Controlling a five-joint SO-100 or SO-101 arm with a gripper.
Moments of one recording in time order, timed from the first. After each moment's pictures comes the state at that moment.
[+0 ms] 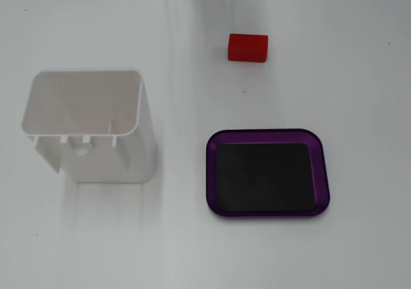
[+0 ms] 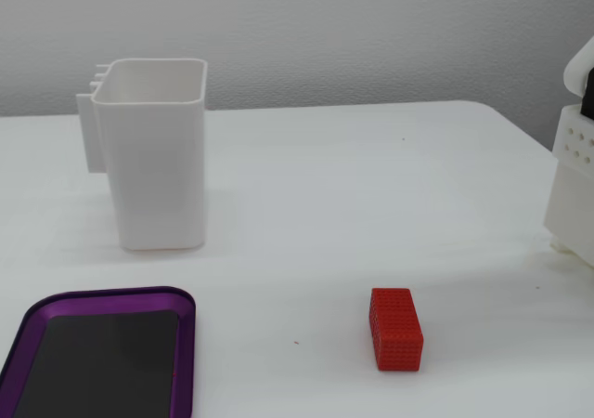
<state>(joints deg) -3.1 131.1 77.9 70.6 15.9</state>
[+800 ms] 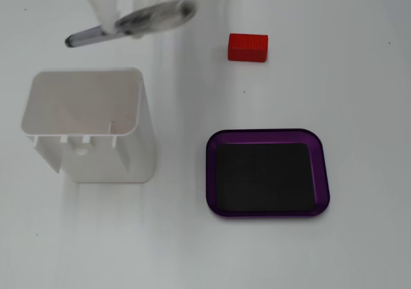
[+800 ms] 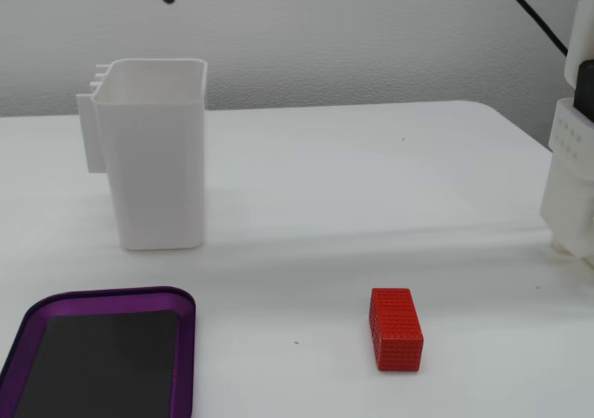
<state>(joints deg) 12.7 86.5 48.0 63.5 42.8</state>
